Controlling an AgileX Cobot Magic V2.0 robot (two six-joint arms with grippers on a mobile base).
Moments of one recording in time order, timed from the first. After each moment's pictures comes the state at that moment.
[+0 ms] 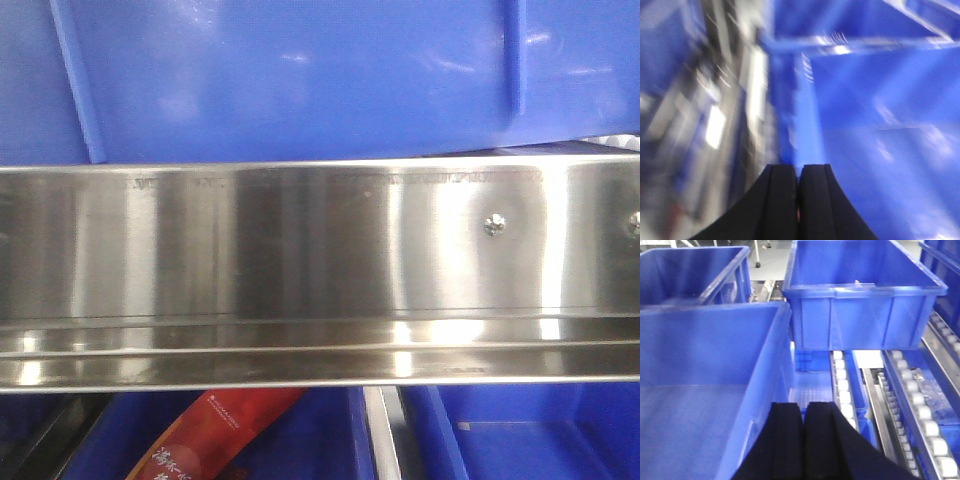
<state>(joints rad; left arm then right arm) 0.03 1.01 -1.29 -0.09 0.85 0.03 0.08 1.01 -1.46 0.10 0.95 -0.03</state>
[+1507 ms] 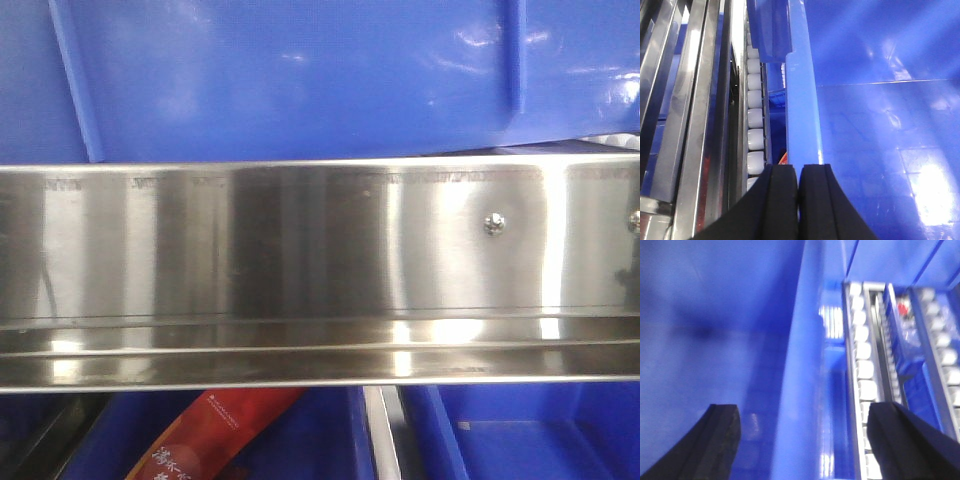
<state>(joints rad) 0.03 1.29 -1.49 -0.10 1.03 0.02 0.34 1.52 -1.80 -0.18 1.23 0.16</state>
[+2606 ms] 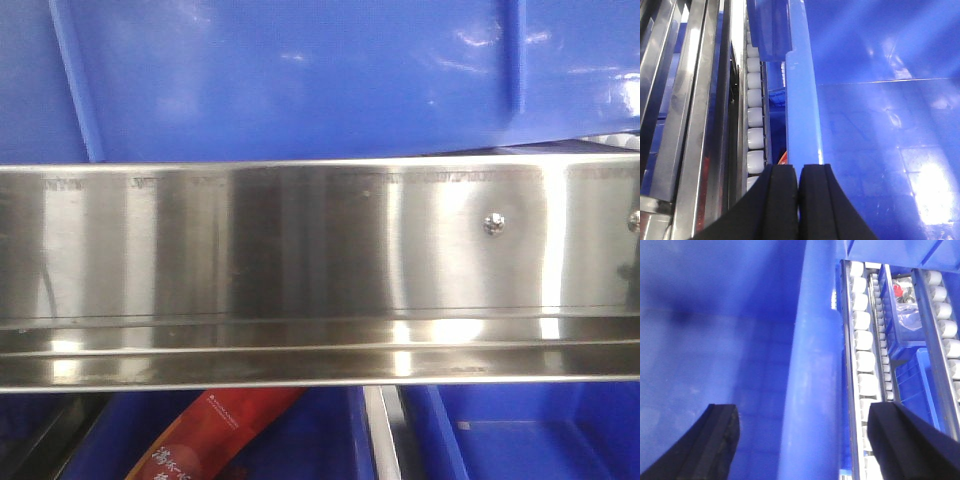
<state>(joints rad) 0.03 1.29 -1.49 -0.10 1.04 0.02 0.34 1.58 -1.80 -0.20 1.23 0.16</state>
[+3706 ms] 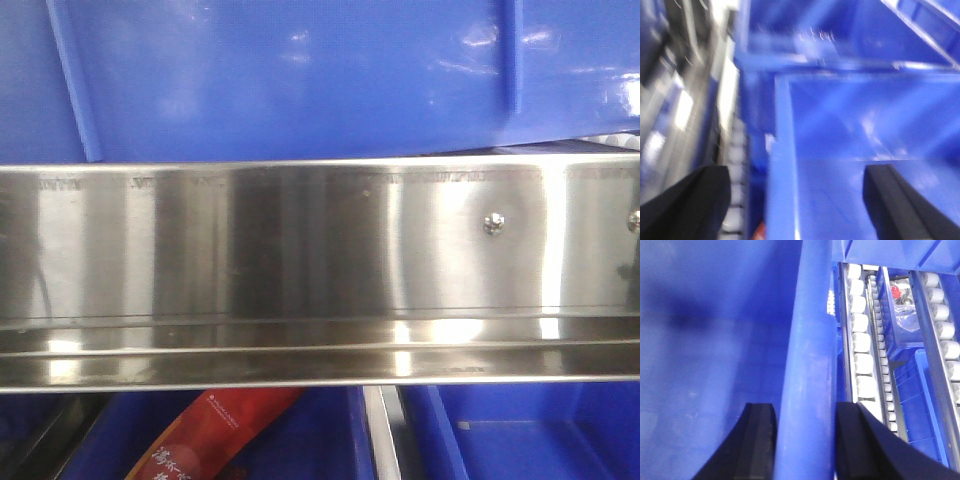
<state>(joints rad) 0.03 1.37 -1.49 -0.20 0.77 0.02 0.34 1.58 -1.81 -0.21 1.23 0.16</state>
